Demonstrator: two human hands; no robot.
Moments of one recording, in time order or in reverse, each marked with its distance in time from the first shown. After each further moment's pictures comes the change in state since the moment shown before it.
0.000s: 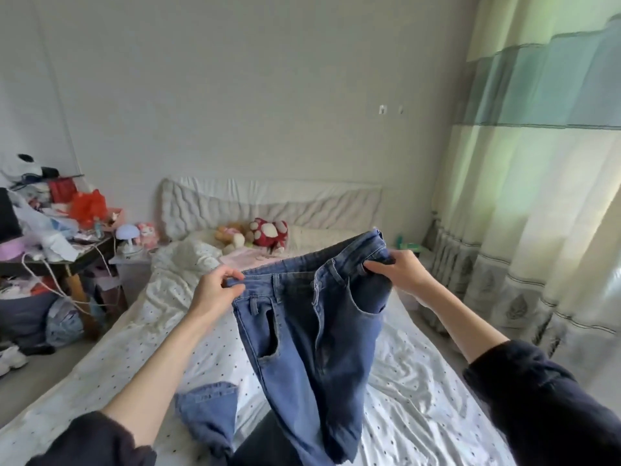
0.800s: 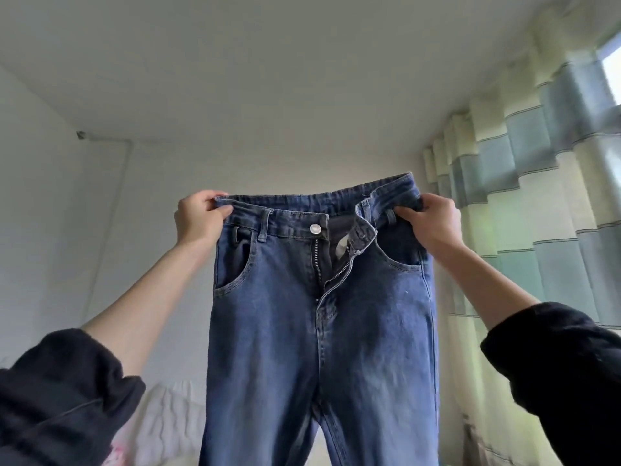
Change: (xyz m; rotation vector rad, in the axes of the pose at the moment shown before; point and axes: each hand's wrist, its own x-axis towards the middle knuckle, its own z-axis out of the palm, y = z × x) left_hand 0.075 0.372 -0.198 -0.332 0.654 0.703; right_hand 0.004 -0.326 -0.218 0.119 0.874 -0.586
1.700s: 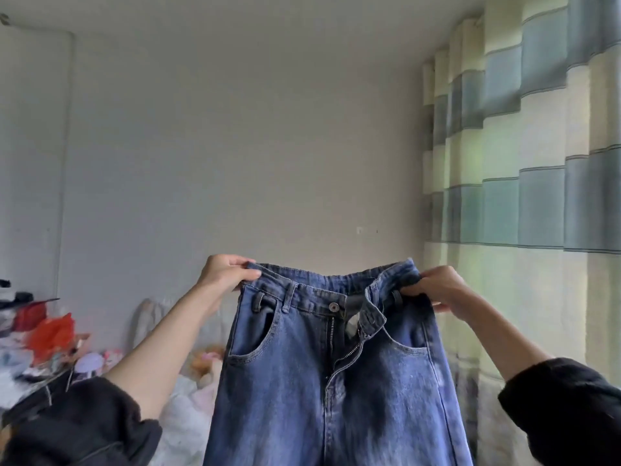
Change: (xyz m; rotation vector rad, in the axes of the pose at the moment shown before) left_hand -0.145 -0.141 0.056 -0.007 -0.575 -0.563; right_hand -0.098 0.184 -0.002 -0.237 -0.565 0.597
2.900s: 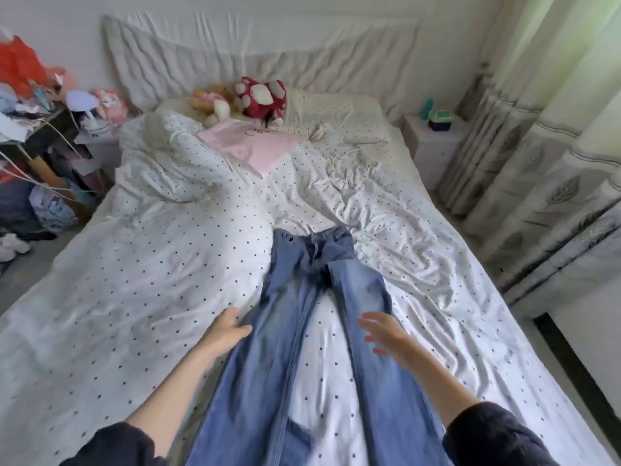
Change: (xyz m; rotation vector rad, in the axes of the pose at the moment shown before) left_hand -0.237 -0.471 0.045 0.409 -0.401 -0.981; right_hand -0.172 0.373 0.326 0.053 -0.688 0.770
